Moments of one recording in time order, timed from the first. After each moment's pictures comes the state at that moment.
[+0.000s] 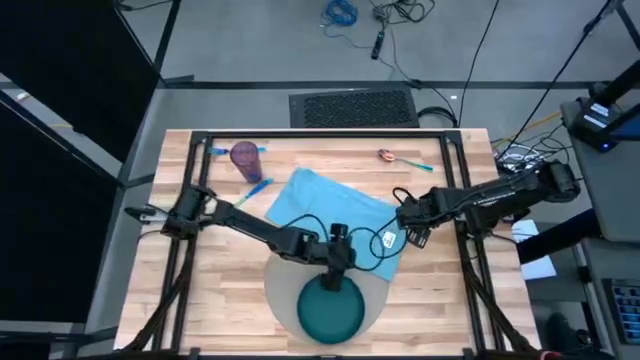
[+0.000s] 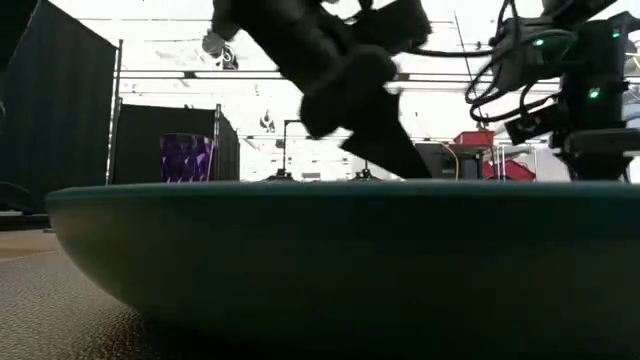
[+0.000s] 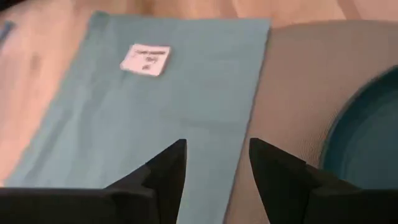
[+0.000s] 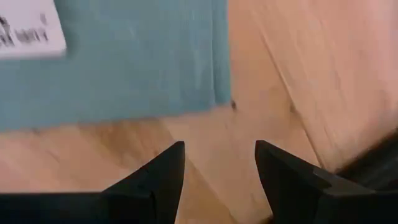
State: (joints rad) left arm -0.25 2.07 1.43 -0.14 -0.21 0.14; right arm 0.06 1.24 0.65 -1.00 0.20 0.60
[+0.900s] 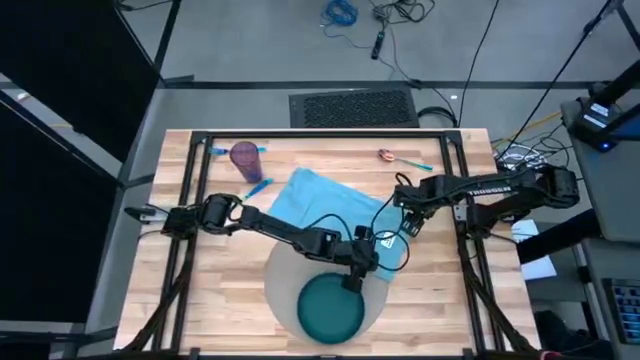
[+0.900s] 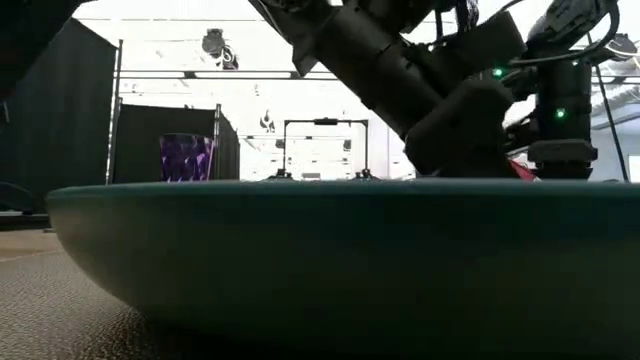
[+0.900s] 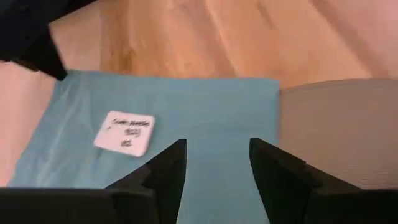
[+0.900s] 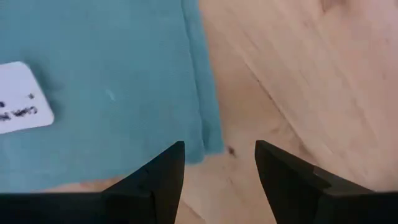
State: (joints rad) left arm -0.21 2.29 1.69 -0.12 -0.09 0.24; right arm -0.18 1.24 0.60 -0.87 0.07 0.49
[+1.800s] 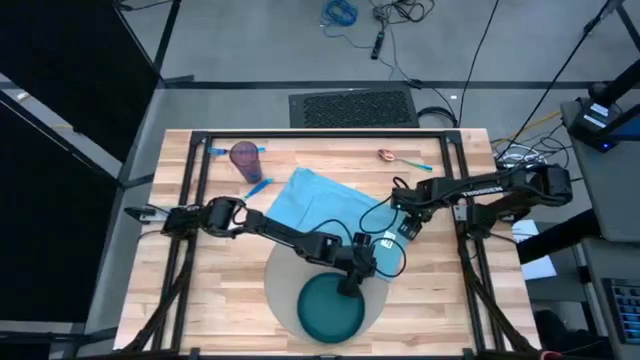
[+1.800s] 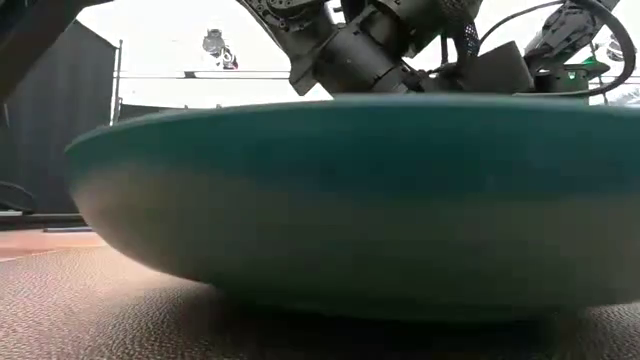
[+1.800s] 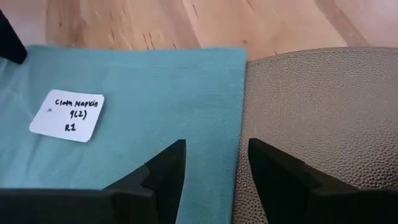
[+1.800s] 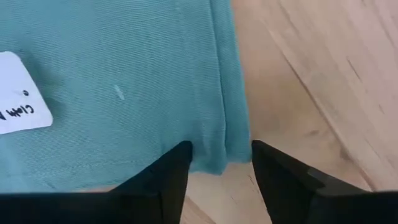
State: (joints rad) left arm -0.21 2.33 1.69 -0.13 -0.06 0.22; right arm -0.18 1.32 0.57 -0.79 0.02 0.49
